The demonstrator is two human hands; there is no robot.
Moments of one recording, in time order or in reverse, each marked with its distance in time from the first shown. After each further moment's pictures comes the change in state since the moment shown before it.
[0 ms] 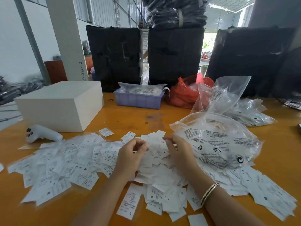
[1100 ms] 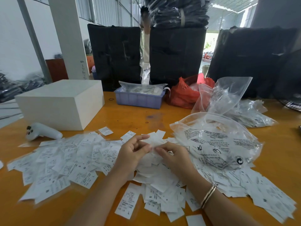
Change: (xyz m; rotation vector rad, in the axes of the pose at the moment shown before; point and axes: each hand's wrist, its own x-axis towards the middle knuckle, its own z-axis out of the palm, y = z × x) left_hand -0.002 0.015 -0.002 -0.330 -0.113 -0.108; right_hand -0.014 -0.011 0.001 0.235 -0.111 -0.044
